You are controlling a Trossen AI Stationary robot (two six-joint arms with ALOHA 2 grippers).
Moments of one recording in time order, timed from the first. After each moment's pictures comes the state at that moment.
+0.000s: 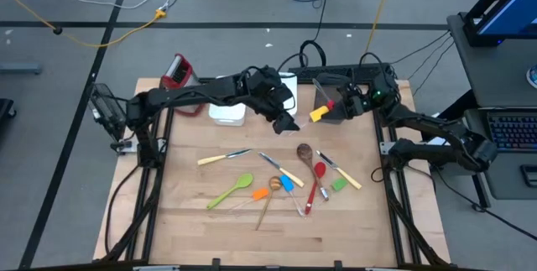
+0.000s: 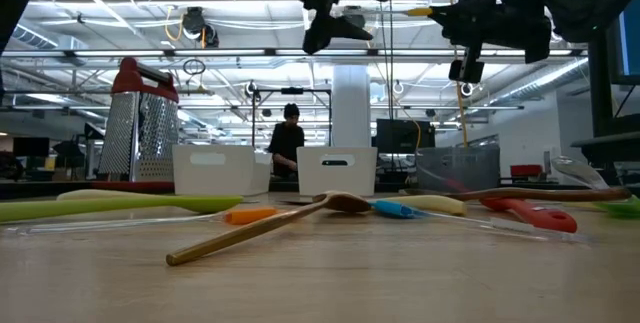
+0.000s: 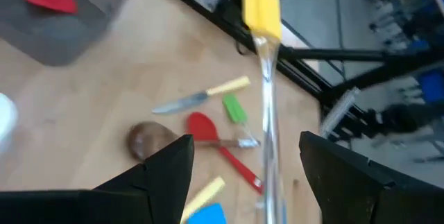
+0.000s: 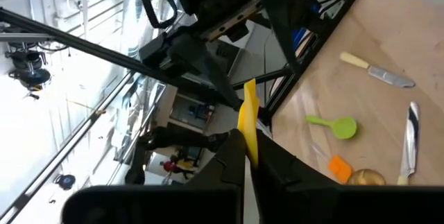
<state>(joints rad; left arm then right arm) 0.25 1.84 1.69 -0.50 0.47 -0.45 -0.77 1.04 0.46 0.67 -1.15 1.24</state>
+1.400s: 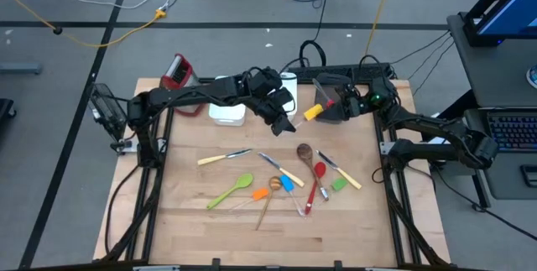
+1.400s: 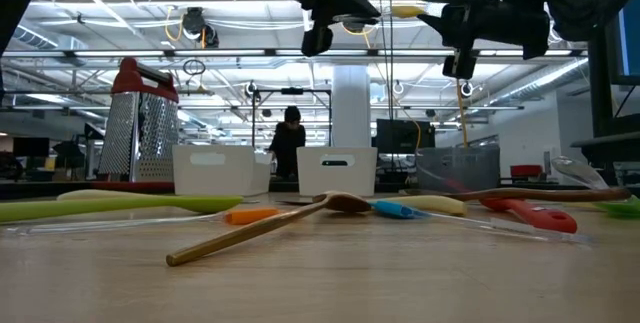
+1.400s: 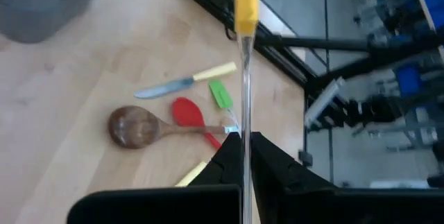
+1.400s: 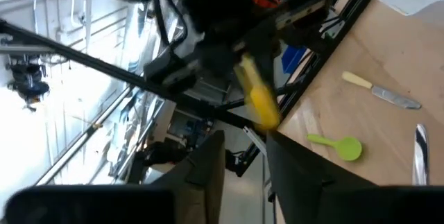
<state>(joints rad) 0.27 1.85 1.69 -0.52 0.53 -0.48 -0.69 1.04 0.46 0.71 -1.01 1.25</state>
